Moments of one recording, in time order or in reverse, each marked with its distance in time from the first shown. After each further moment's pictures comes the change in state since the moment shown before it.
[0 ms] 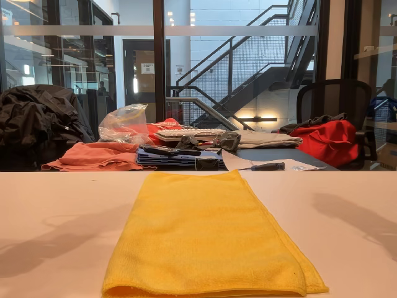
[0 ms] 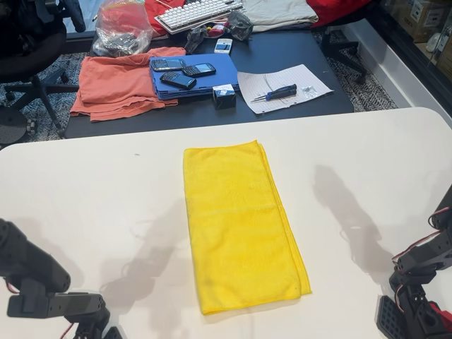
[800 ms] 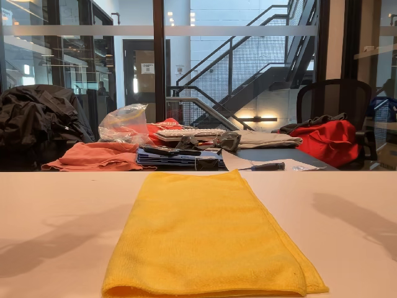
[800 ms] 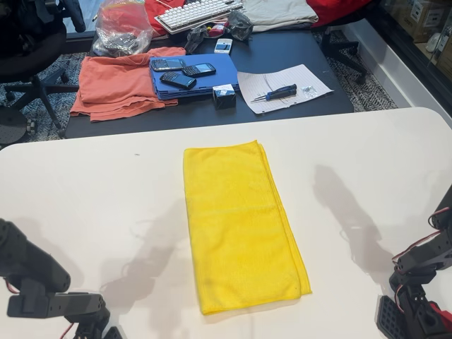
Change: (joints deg) arm 0 0.0 0.0 0.0 0.0 0.0; arm 1 0.2 0.0 0.0 -0.1 -0.3
